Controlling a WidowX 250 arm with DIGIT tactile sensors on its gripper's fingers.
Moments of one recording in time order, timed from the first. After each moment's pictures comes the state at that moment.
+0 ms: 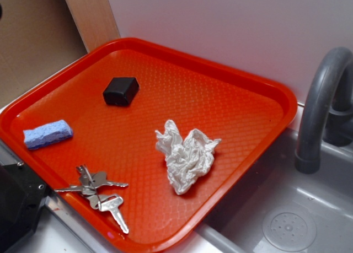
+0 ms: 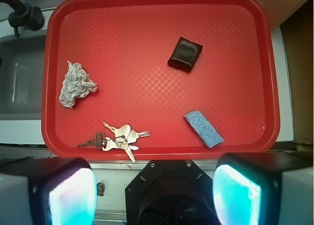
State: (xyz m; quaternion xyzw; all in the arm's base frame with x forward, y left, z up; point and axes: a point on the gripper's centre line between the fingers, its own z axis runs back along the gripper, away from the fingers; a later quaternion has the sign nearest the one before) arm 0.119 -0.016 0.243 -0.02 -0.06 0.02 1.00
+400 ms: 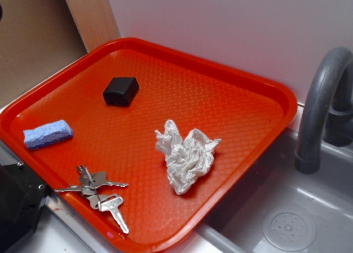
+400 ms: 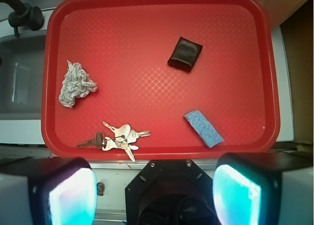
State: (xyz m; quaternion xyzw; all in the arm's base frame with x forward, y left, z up) arm 0.118 -0.016 0.239 -0.02 -0.05 0.02 1.00
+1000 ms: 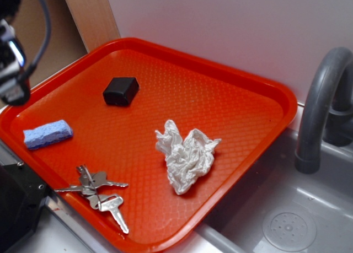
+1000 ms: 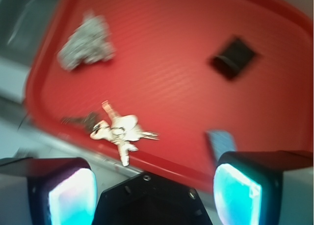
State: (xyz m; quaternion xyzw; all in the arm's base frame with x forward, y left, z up) arm 0.123 -0.038 0.168 -0.02 -0.05 -0.22 0.97
